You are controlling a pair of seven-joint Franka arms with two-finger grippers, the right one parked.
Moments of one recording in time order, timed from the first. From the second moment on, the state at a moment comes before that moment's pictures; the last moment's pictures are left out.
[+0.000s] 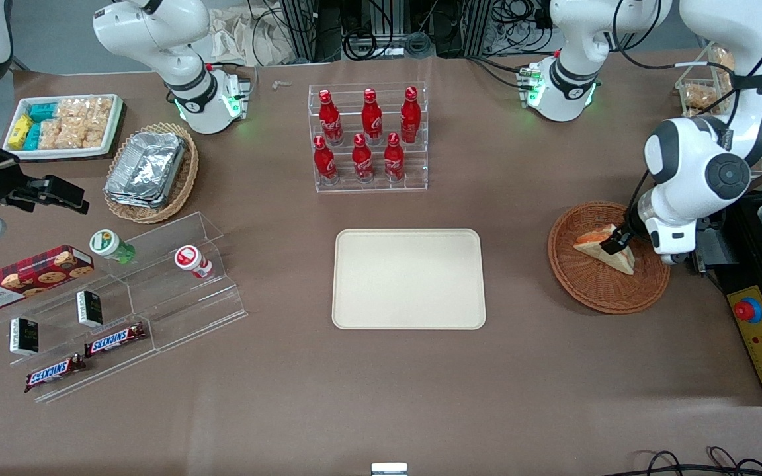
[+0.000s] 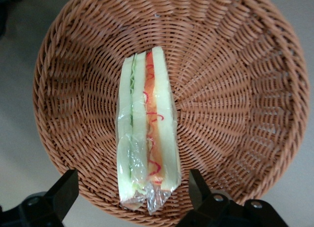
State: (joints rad) arm -0.11 0.11 0.14 -2.34 -0.03 2.32 -0.82
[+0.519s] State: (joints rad) arm -0.11 0.17 0.14 -2.34 -0.03 2.35 -0.85
